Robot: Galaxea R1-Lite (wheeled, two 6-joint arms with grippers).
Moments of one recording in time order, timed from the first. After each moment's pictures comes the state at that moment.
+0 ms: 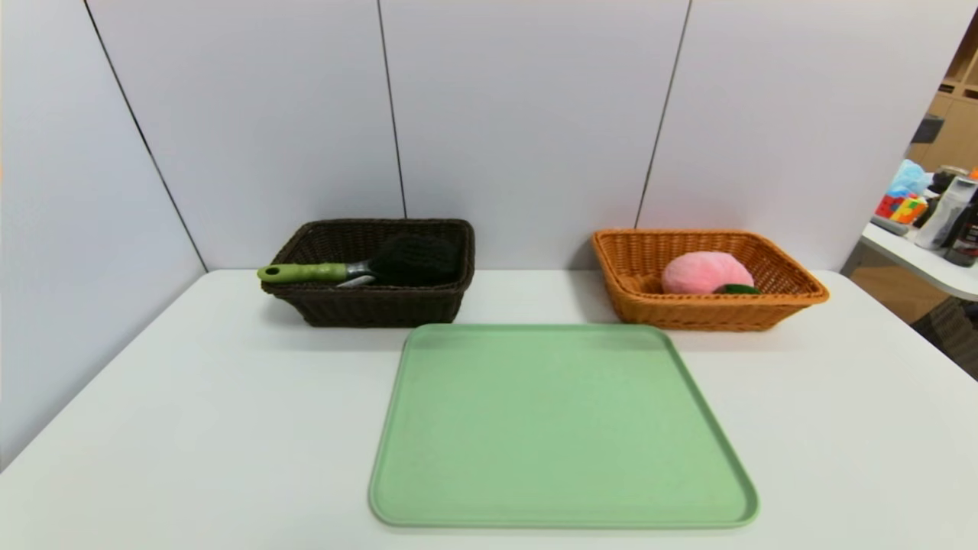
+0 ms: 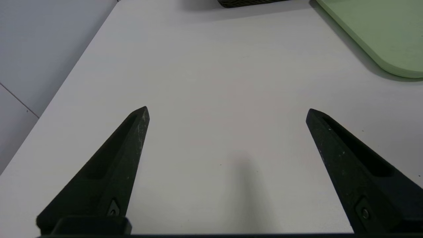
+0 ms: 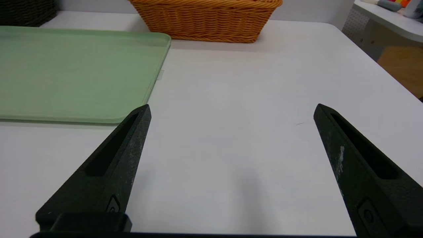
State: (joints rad) left arm 0.01 0.00 -0.04 0.10 -0.04 0.10; right arm 0.00 0.00 0.00 0.00 0.00 -0.05
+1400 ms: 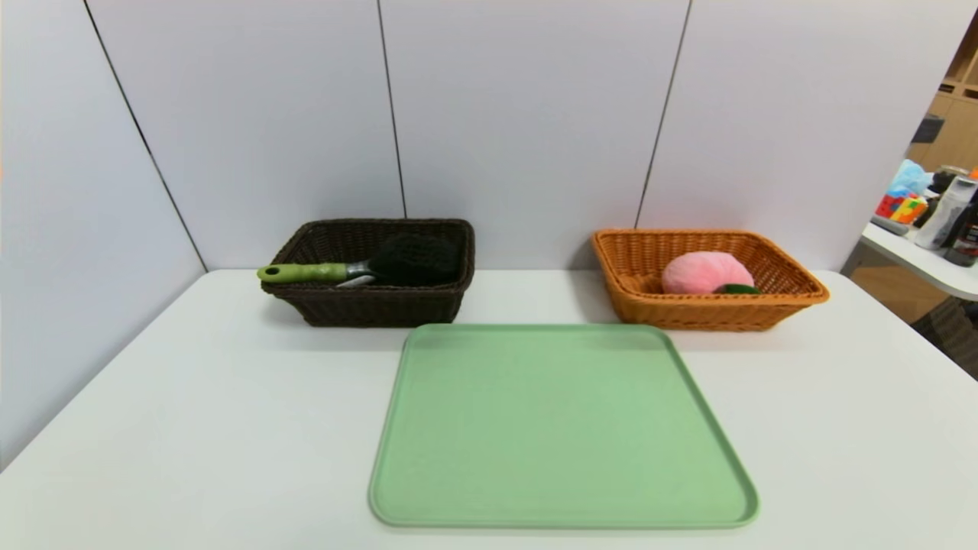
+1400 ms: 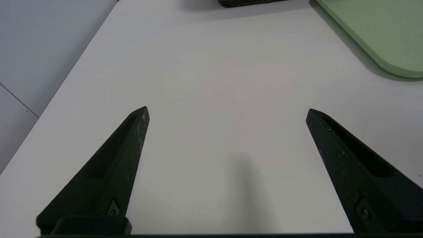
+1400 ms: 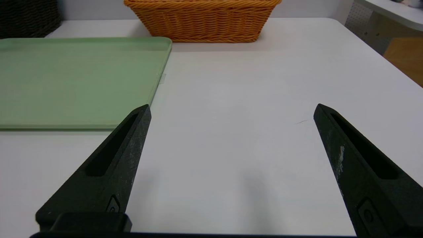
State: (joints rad) left arm 0.01 0.00 -0.04 0.10 -0.04 0.10; right arm 0.00 0.00 0.00 0.00 -0.01 0.00
